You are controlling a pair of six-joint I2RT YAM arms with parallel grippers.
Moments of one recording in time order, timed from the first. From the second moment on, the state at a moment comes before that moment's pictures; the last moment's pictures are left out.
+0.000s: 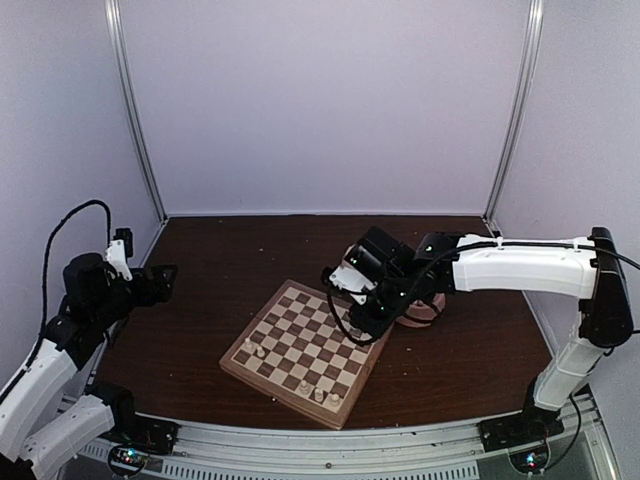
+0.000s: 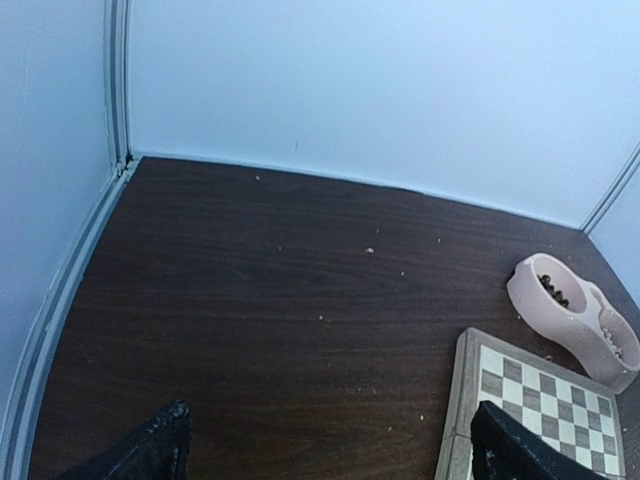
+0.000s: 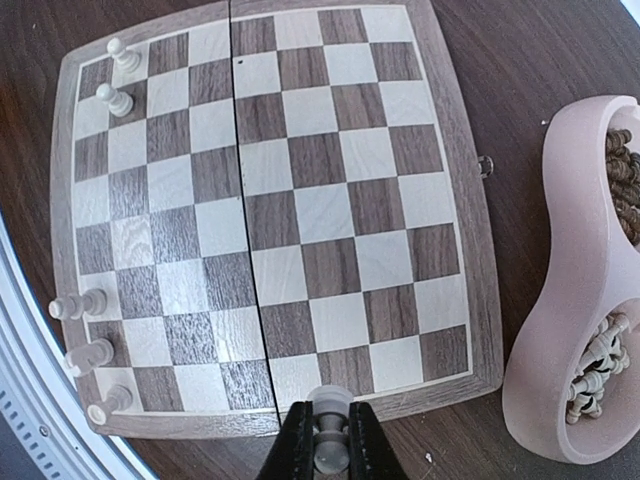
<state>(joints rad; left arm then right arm) -0.18 0.56 0.44 -0.16 0.06 -0.28 1.02 1.66 1.33 -0.73 0.07 0.07</state>
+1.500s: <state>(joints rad) -0.18 0.66 0.33 -0.11 -0.03 -0.38 1.11 1.79 1.24 -0.71 0.03 -0.10</state>
